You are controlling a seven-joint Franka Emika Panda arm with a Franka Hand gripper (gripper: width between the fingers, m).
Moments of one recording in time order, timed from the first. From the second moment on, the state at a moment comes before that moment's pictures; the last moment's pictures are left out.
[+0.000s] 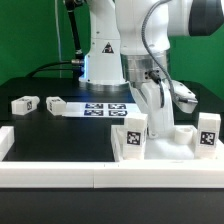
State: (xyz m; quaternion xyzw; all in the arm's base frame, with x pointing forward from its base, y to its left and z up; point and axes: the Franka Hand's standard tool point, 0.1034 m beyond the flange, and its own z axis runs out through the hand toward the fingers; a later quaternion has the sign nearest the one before) arm 0.491 0.060 0.009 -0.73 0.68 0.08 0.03
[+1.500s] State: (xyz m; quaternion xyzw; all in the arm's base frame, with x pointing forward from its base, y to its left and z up) arm 0.474 0.003 0.011 -0.88 0.47 0.07 0.04
